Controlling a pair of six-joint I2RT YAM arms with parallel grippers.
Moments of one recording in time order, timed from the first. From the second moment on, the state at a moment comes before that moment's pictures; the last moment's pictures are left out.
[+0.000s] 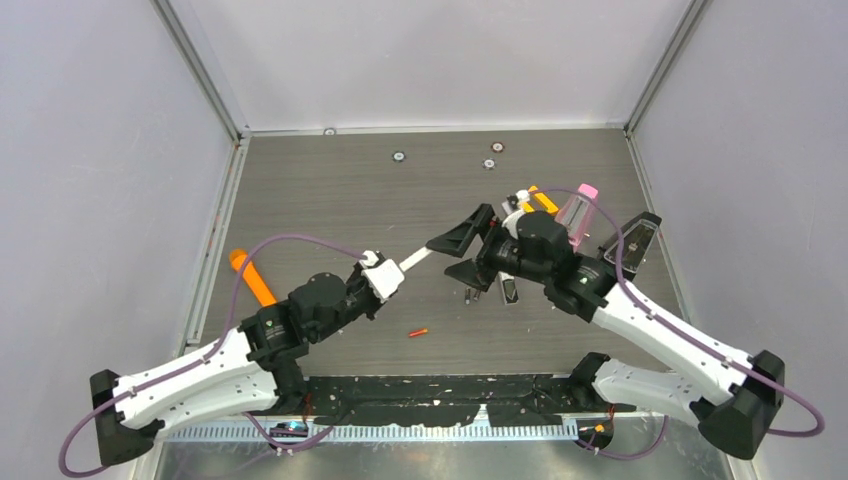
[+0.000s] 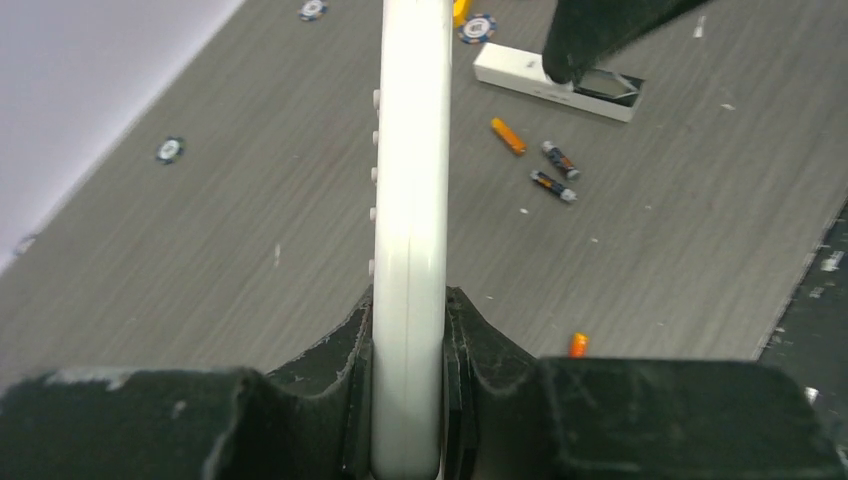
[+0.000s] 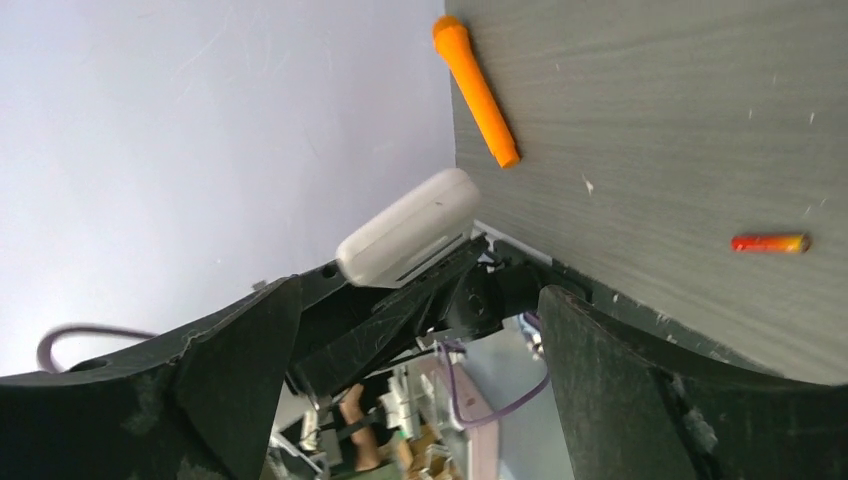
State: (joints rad) left arm -1.08 0.70 0.61 -0.16 -0.27 0.25; right arm 0.80 1.02 0.87 -0.23 -0.20 1.42
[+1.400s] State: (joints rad) left arm -0.87 0.86 1.00 -0.58 0.73 0.02; right arm 0.79 0.95 1.11 -0.44 -0.80 0.14
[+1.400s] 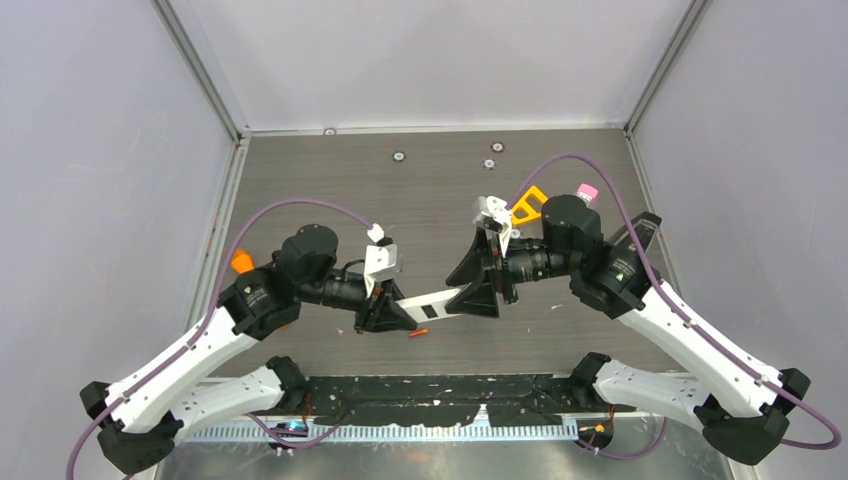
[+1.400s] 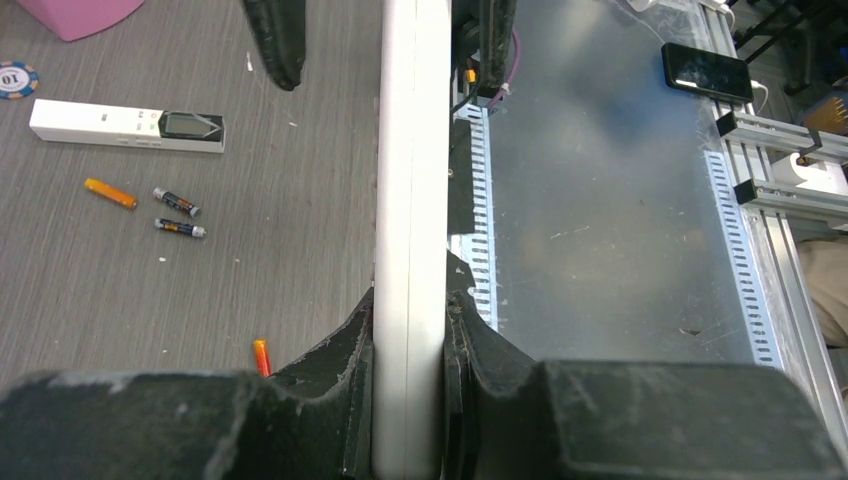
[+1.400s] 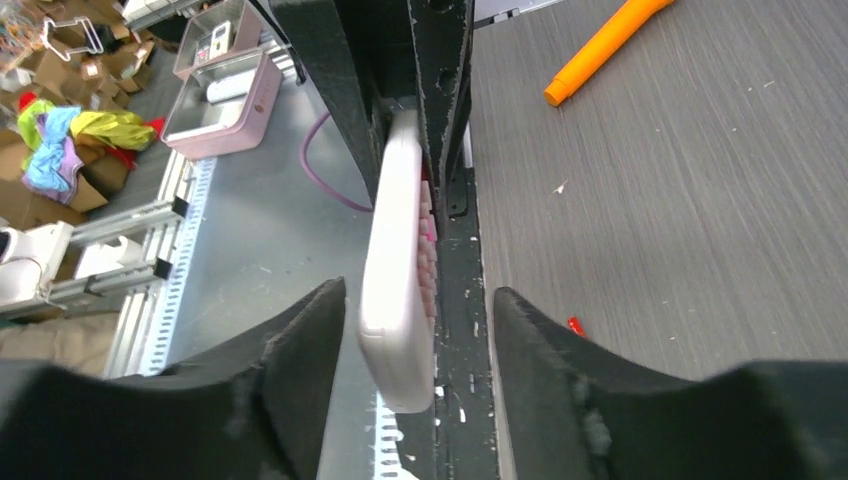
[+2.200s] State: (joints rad) left arm -0.86 0.66 0.91 -0.38 0.54 -0.12; right arm 0.80 0.93 1.04 -0.27 -0.82 0.29
